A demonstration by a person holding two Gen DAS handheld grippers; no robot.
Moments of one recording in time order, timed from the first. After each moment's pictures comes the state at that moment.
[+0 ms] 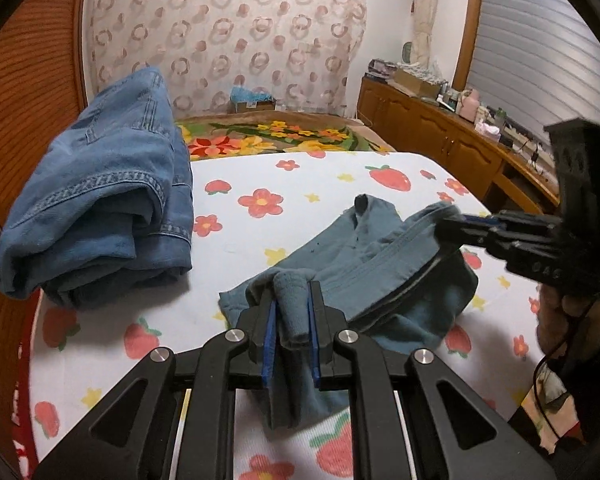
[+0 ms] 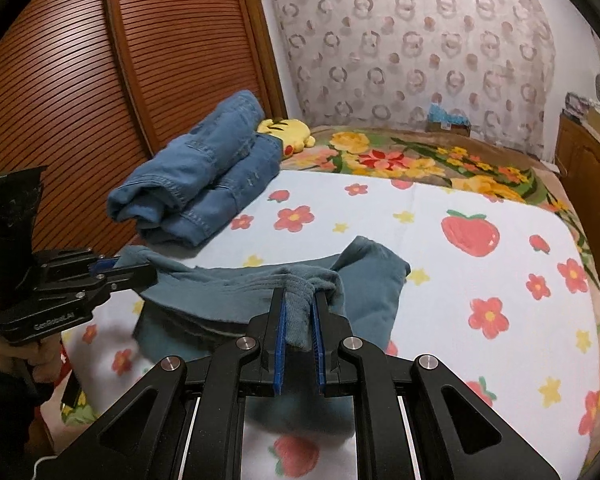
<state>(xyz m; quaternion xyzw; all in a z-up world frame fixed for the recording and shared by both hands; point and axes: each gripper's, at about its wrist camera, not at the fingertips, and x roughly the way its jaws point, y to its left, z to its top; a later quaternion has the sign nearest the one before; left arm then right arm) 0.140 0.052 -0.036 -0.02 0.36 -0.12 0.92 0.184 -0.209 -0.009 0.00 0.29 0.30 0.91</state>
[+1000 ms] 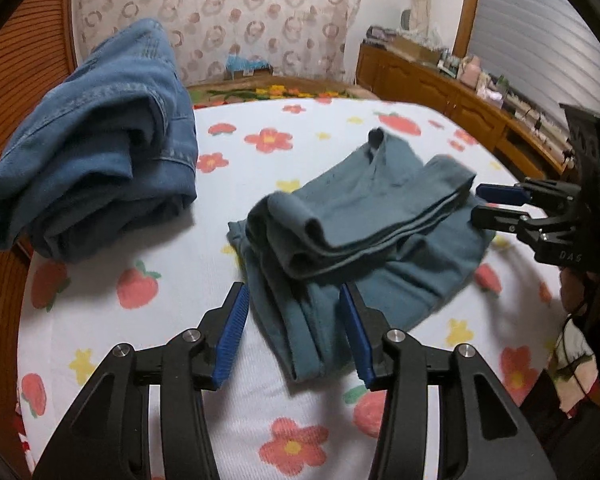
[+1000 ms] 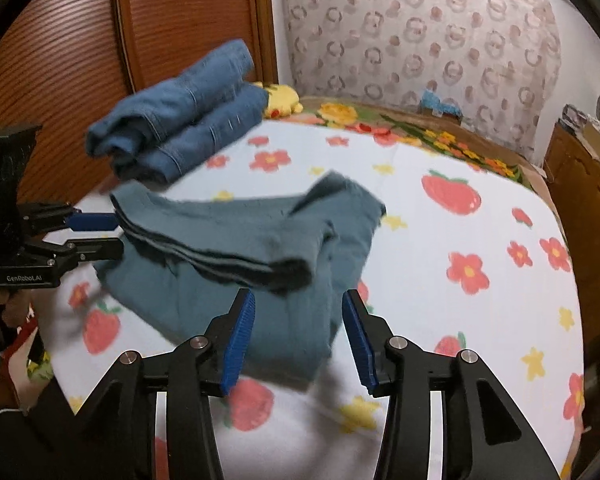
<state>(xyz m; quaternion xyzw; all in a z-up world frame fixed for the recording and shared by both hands) 0.132 0.059 -0.079 0.01 0.42 -0.12 0.90 0.167 -0.219 -0.041 -0.08 0.33 0.27 0.90</state>
